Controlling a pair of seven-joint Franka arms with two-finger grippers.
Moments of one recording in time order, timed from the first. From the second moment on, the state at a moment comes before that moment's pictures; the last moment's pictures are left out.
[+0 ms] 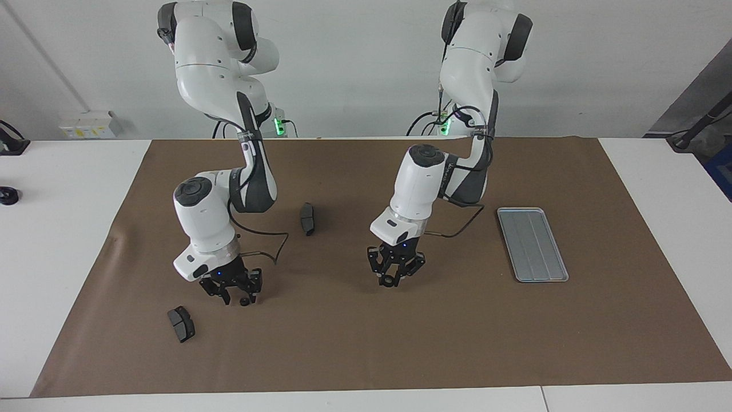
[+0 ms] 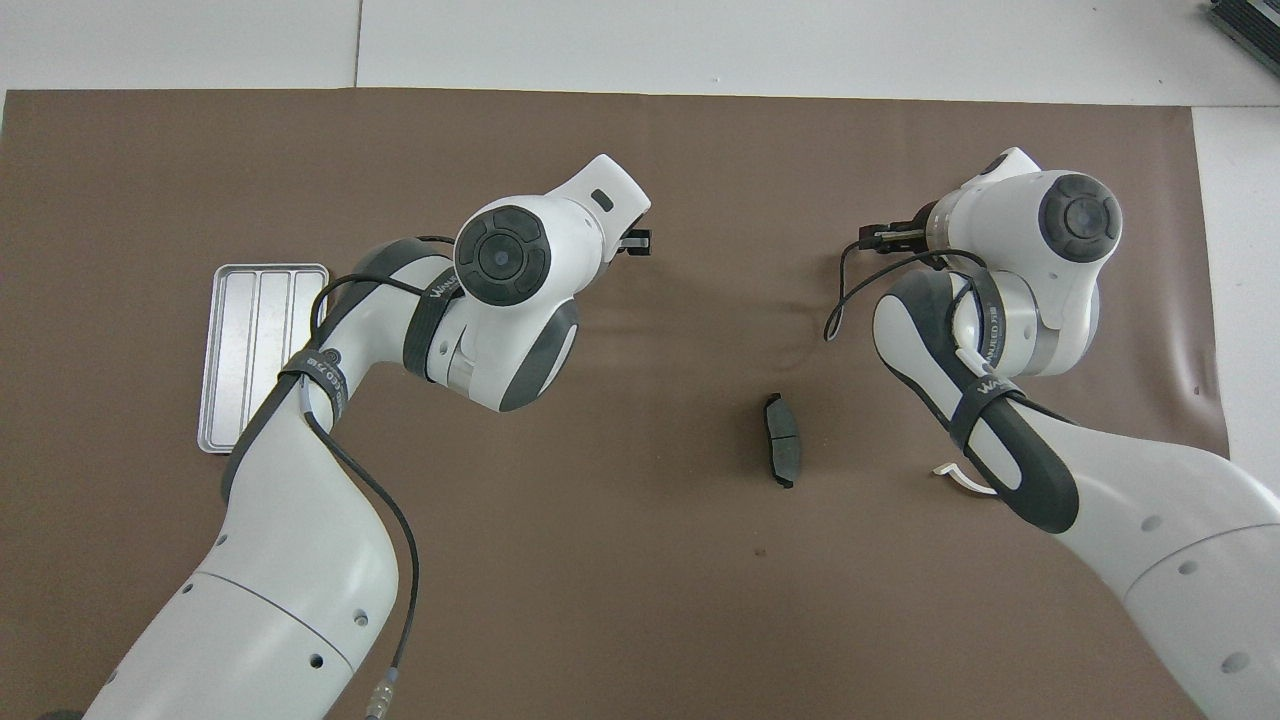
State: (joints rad) left arm -0.57 0.60 0.02 -1.55 -0.02 2.55 -0.44; right arm 0.17 0.53 -0.09 -1.75 0.10 2.56 0.00
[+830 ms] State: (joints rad) left arm -0.55 0.48 0.05 -1.60 -0.01 2.43 -0.41; right arm 0.35 0.46 -0.08 -1.61 0.10 2.38 0.21
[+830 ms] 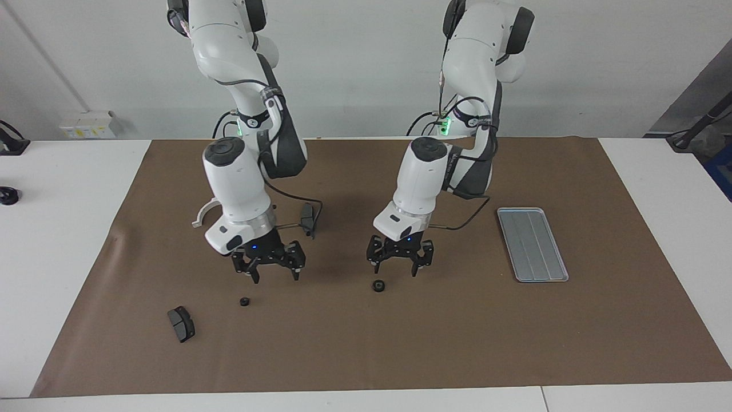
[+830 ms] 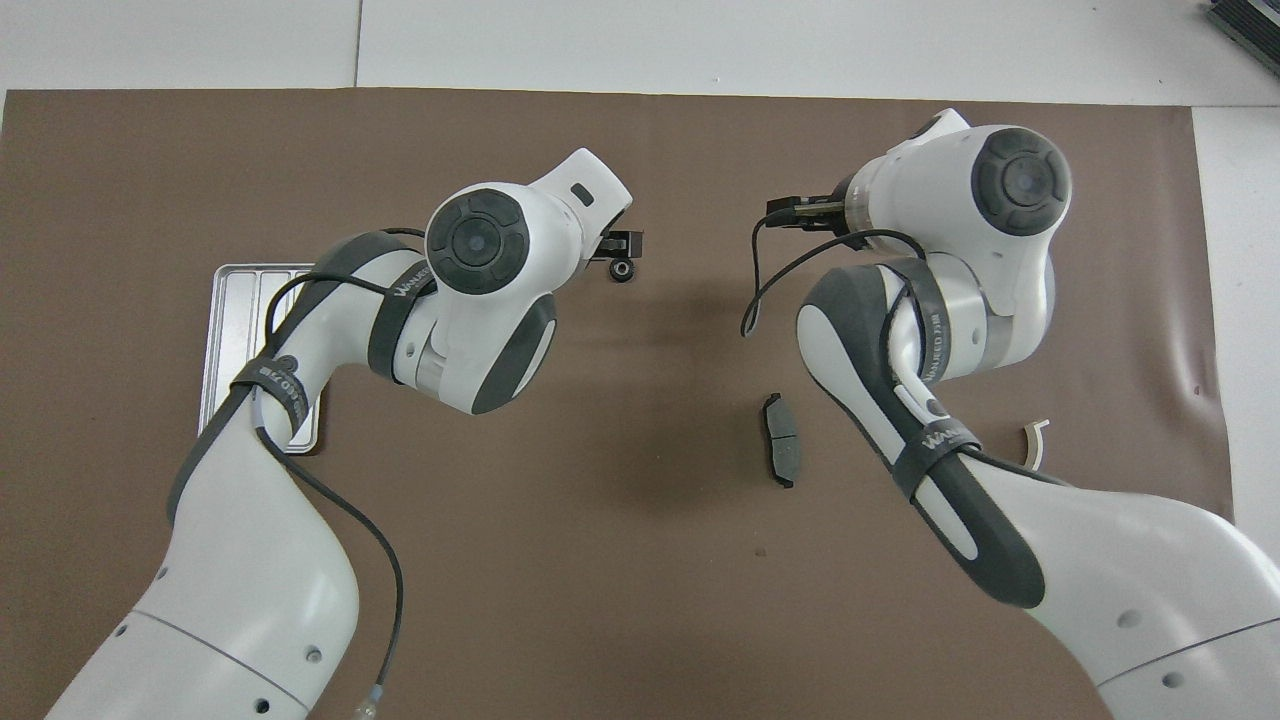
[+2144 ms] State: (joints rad) left arm -0.14 0.00 0.05 -1.62 -0.01 1.72 0.08; right arm 0.60 0.74 -0.08 -1.41 -0.06 2.53 0.37
